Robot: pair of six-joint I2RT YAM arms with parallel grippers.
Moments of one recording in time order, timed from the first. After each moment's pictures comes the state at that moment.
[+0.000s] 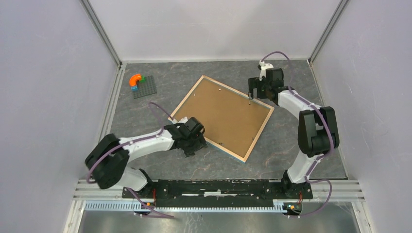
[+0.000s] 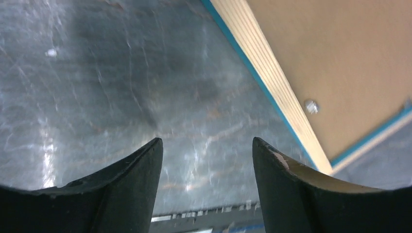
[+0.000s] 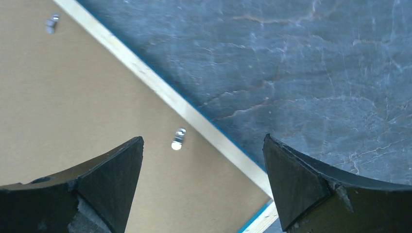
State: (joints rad) left arm -0.84 1.37 0.74 -0.51 -0.08 -1.21; right arm 0.20 1.75 1.18 -0.14 -0.03 0.03
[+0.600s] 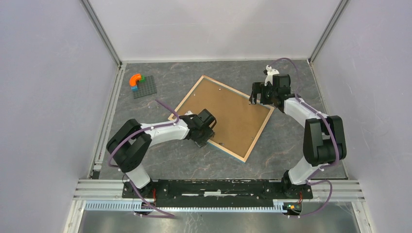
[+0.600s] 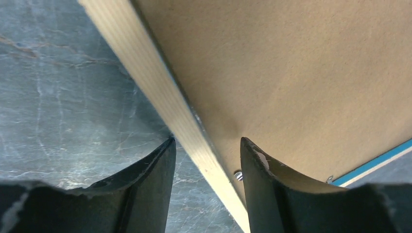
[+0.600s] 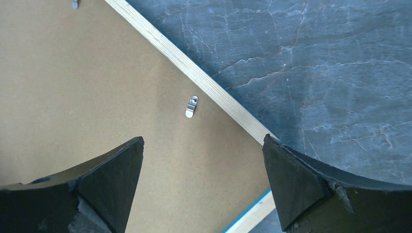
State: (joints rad) left arm -0.84 1.65 0.92 -0.45 -0.19 -1.51; right arm 0.12 1.67 1.03 -0.09 -0.18 0.10
